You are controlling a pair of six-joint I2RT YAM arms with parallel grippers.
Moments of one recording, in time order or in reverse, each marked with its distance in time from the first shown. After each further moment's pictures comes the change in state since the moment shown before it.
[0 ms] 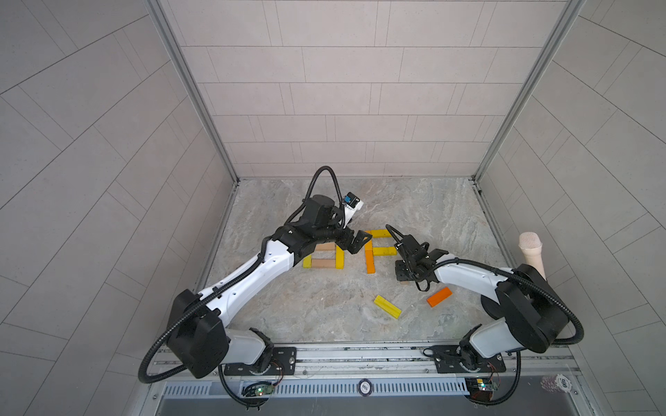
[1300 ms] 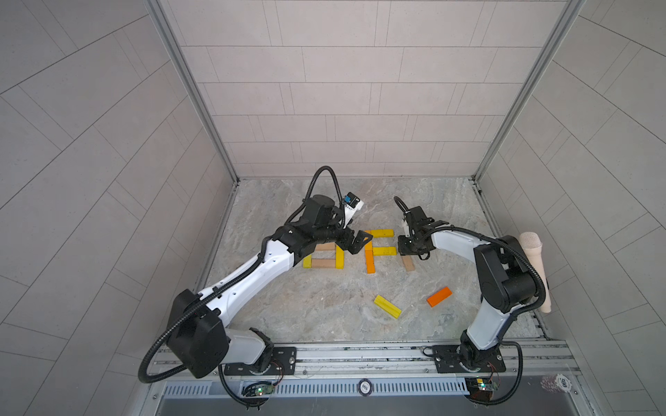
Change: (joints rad) left arm 0.000 0.000 0.000 -0.001 0.011 -0.012; right arm -0.241 0.259 0.296 -0.051 -0.184 -0.230
